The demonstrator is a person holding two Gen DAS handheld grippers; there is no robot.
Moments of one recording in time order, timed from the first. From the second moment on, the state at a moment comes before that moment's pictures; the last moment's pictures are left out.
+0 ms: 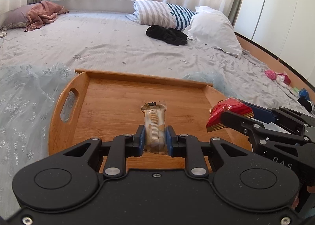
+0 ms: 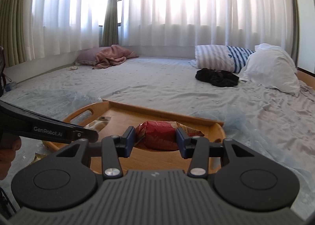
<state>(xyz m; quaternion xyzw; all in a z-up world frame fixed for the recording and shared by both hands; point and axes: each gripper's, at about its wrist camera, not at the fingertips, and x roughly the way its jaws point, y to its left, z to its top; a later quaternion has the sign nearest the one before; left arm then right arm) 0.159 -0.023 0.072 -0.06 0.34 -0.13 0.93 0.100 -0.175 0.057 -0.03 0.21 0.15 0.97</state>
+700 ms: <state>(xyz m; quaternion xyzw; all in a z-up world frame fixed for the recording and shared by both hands) 0.194 -0.044 0.021 -0.04 0.39 -0.14 0.91 0.115 -0.200 0.014 0.00 0.27 0.19 0.94</state>
